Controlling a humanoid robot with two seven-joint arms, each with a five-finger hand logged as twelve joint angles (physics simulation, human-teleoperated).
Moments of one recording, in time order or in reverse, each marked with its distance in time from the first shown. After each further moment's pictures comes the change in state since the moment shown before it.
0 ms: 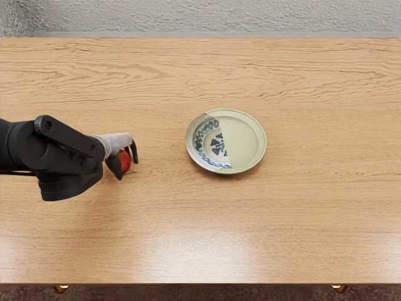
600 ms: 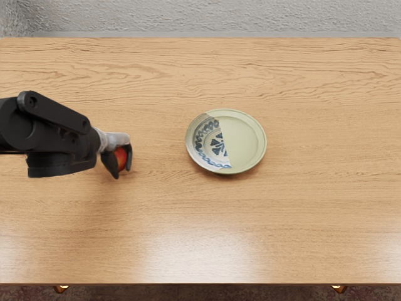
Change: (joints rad) left arm -0.107 0.039 0.003 -0.005 -0.005 -0.250 0.017; right arm 0.000 0.000 0.000 0.000 0.000 0.000 0.000
